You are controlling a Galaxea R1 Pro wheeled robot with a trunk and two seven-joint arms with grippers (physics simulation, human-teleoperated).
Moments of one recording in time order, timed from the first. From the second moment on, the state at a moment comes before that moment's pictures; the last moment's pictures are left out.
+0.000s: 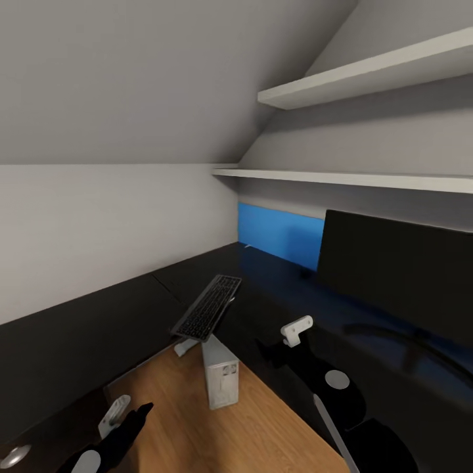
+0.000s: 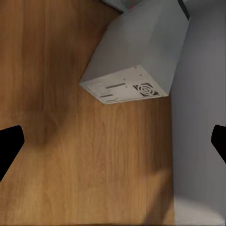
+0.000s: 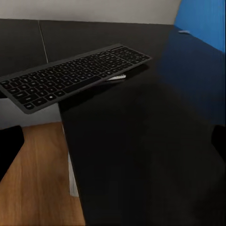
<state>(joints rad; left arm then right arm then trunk) -0.16 0.09 0.10 -0.96 1.02 0.33 0.11 -0.27 -0.06 0.33 -1.61 0.01 0.53 0.11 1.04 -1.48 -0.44</state>
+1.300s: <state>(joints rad) -0.16 -0.02 0.09 -1.03 1.21 0.31 0.11 -0.27 -0.06 0.33 -1.61 0.01 0.53 0.11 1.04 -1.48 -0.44</state>
